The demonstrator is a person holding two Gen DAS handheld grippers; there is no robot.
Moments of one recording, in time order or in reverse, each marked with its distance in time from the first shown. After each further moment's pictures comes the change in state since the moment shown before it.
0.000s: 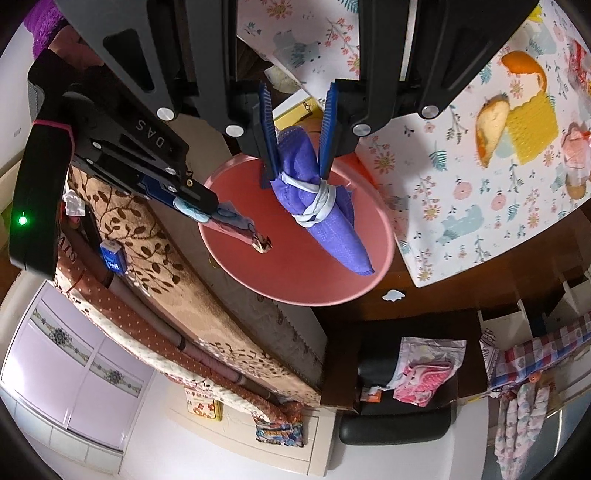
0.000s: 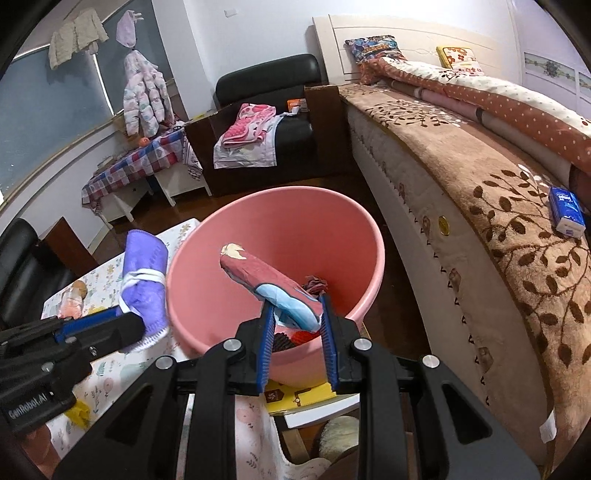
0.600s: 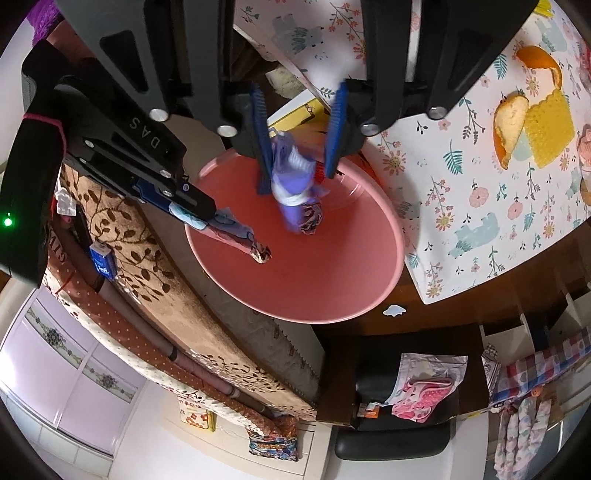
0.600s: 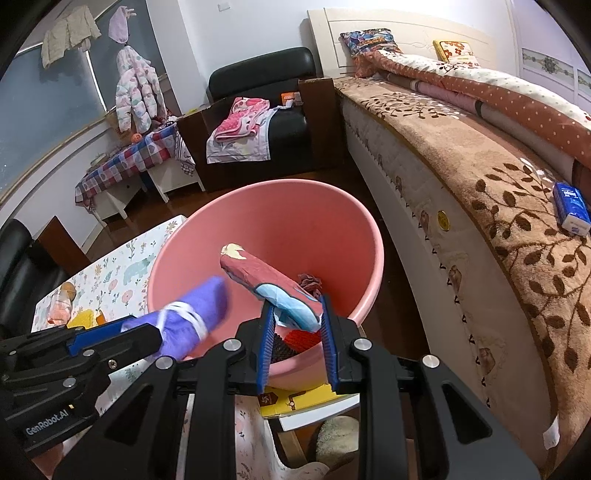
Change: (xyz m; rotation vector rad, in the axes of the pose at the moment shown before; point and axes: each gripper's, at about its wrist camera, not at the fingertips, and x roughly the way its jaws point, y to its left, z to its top) left arm 0.029 0.005 0.002 -0.034 0.048 -0.003; right arm 0.016 -0.001 0.003 0.005 0.021 -0.012
